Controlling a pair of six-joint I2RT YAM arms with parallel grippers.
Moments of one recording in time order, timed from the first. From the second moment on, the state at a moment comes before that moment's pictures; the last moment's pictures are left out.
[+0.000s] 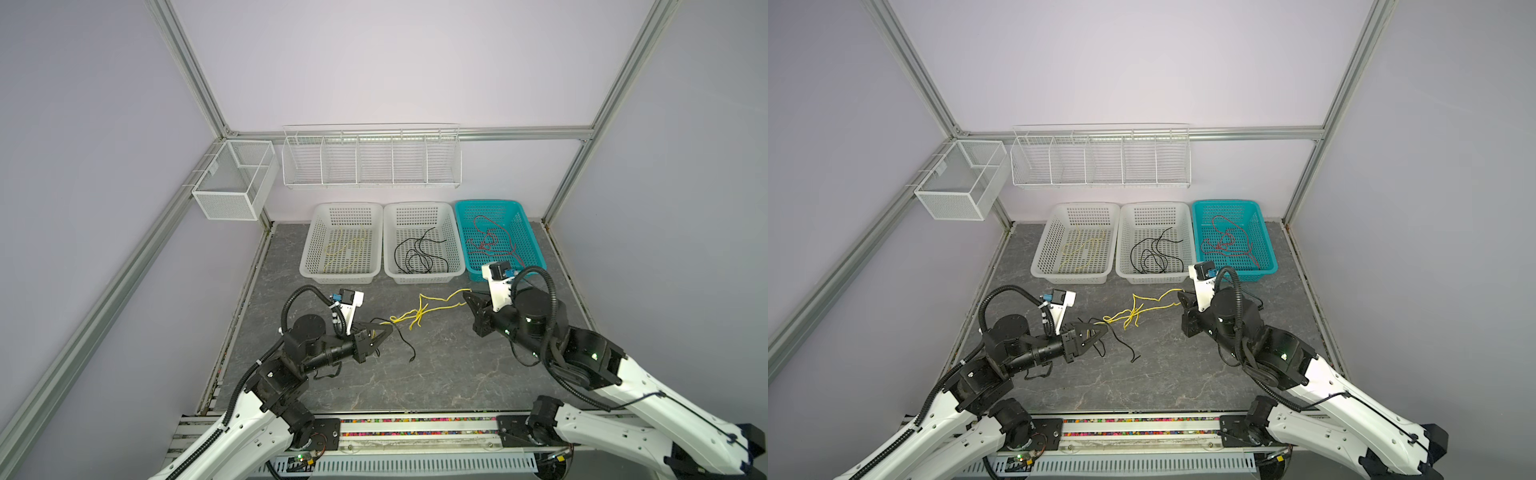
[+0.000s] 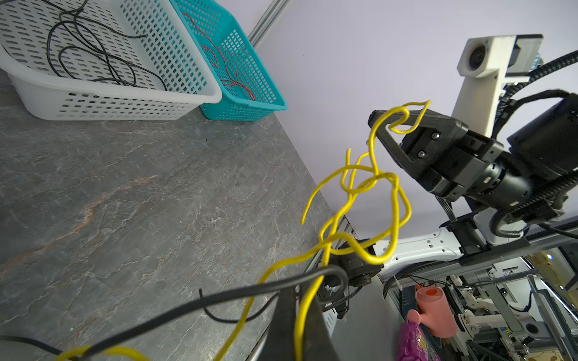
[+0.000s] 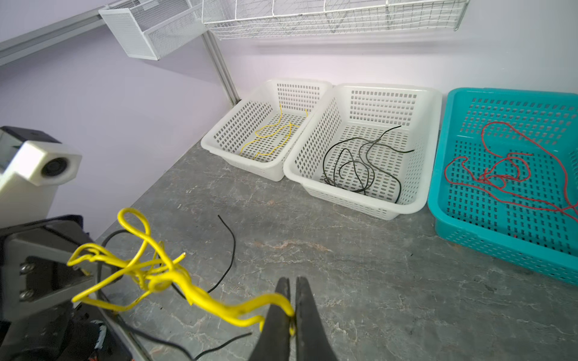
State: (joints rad) left arm -0.73 0.60 0.57 -0.20 0.44 -0.72; right arm 0.92 0.81 0.98 -0.55 0.27 0.34
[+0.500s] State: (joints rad) left arm -0.70 0.62 0.56 -0.28 0.38 -0.73; right arm 0.84 0.81 0.97 -0.60 0.11 0.23
